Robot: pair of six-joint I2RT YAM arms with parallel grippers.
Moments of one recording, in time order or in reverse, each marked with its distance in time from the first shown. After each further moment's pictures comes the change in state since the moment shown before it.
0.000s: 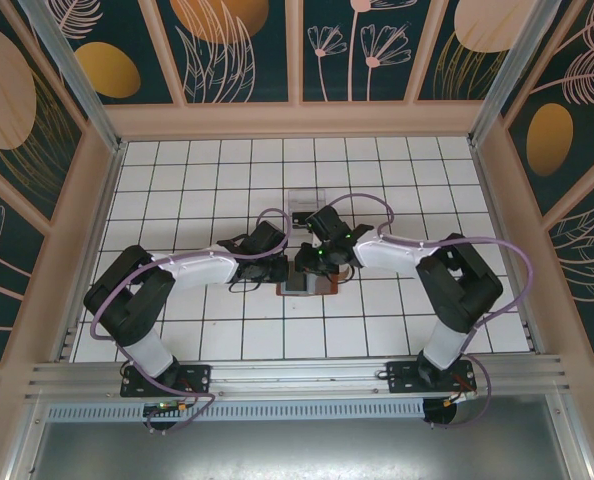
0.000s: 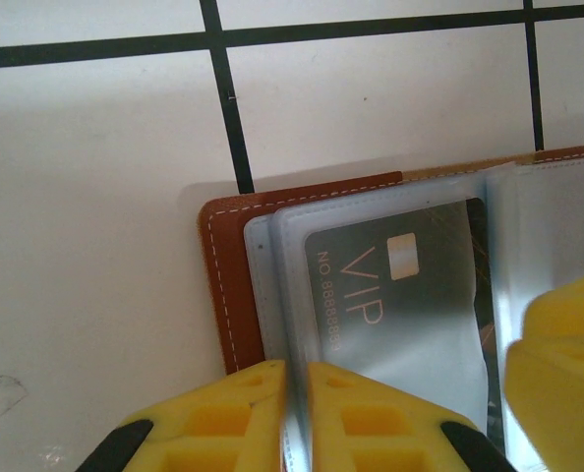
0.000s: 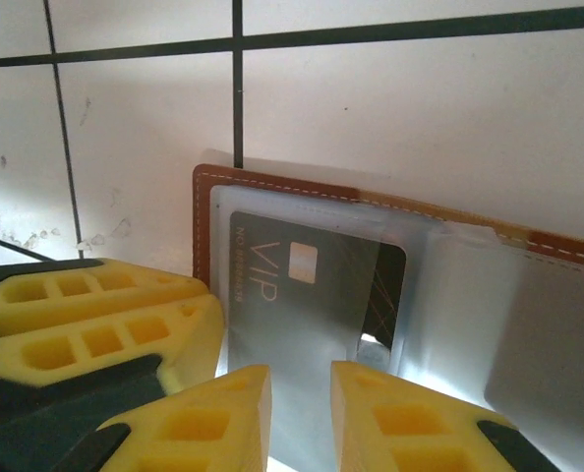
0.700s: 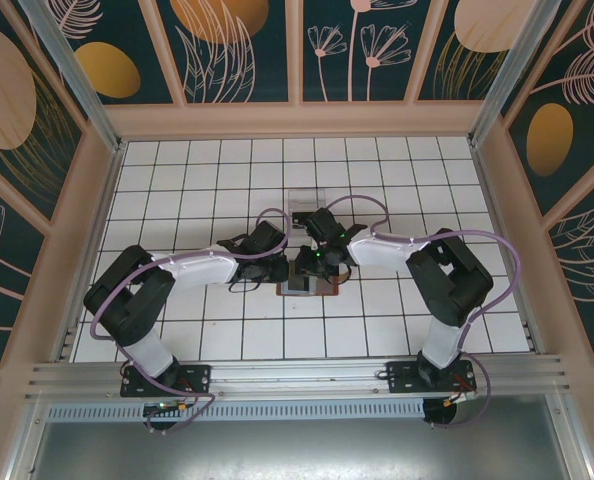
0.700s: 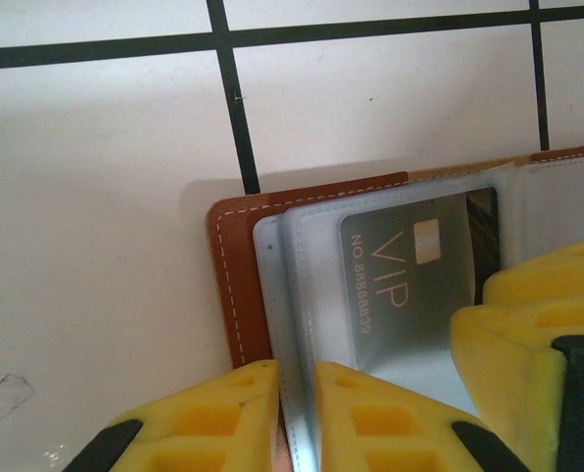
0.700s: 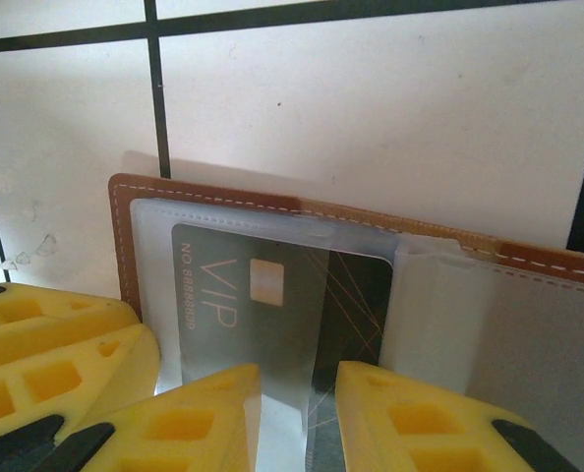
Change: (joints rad) left arm 0.000 0.000 0.000 -0.003 -0.004 0.000; right arm 0.006 0.050 0.026 -0.042 0.049 -0.002
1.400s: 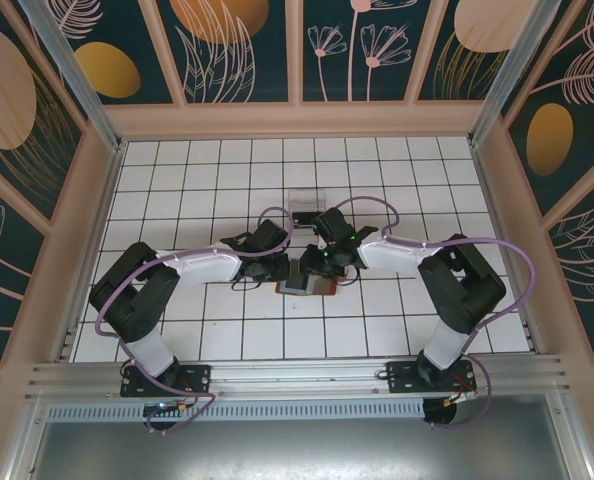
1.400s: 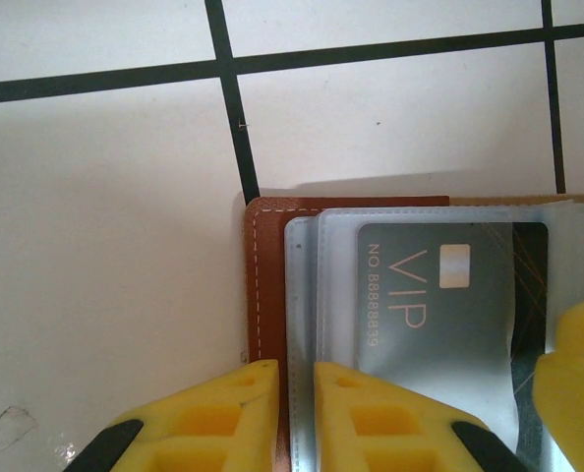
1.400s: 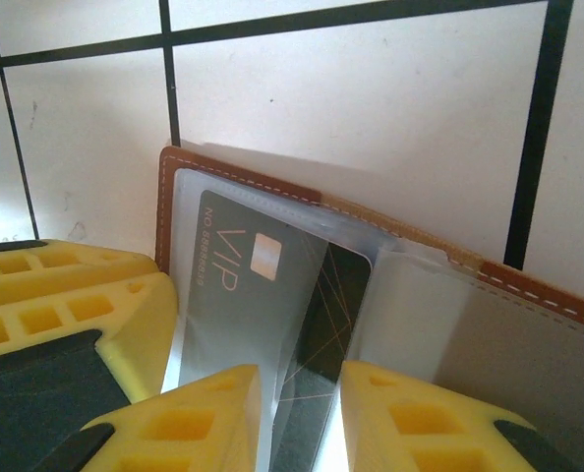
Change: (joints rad) left arm 0.000 0.034 0.028 -0.009 -0.026 0.008; right arm -0.034 -0.073 -0.072 0.048 -0.046 0.005
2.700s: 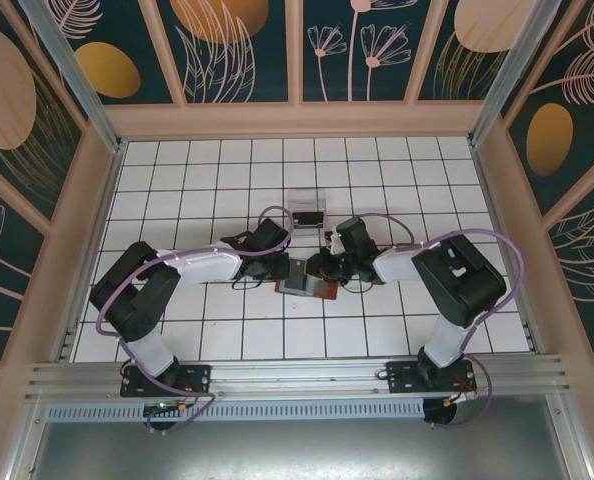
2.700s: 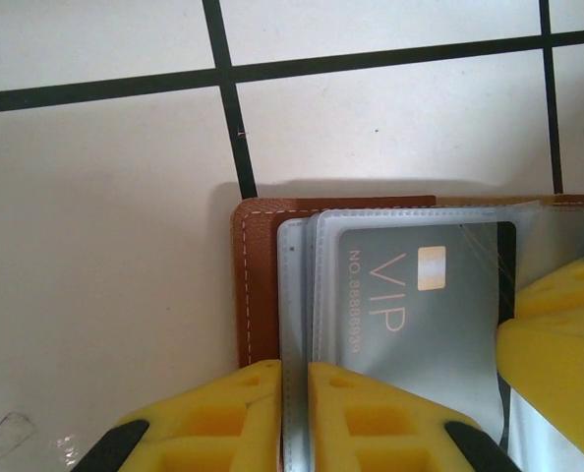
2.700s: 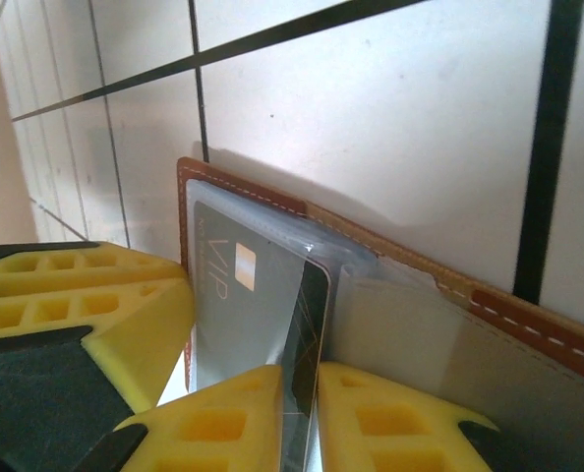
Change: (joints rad) left arm -0.001 0.007 0.011 -0.007 0.000 0.000; right arm -0.118 0.040 -0.281 0.569 -0.290 0.105
